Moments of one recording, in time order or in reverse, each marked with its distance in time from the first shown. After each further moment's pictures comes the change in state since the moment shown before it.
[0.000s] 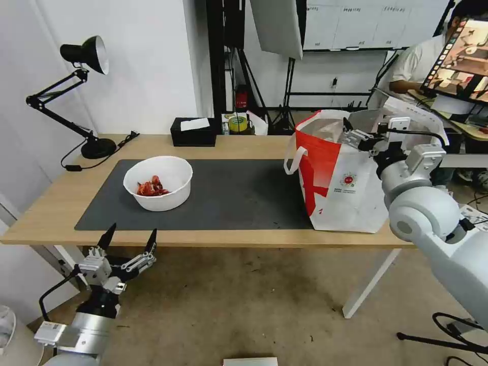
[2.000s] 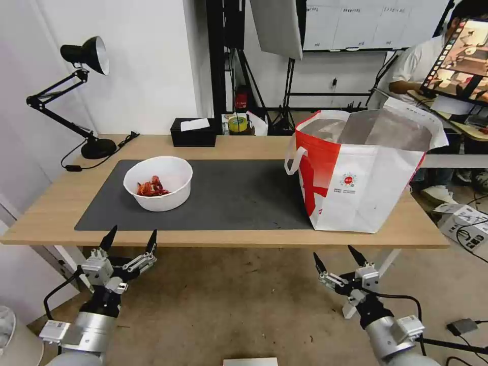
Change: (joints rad) left arm -0.027 -0.019 0.022 0.042 -0.005 -0.008 0.002; right arm -0.984 0.240 0.202 0.057 -0.433 0.435 -0.319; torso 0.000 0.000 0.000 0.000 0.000
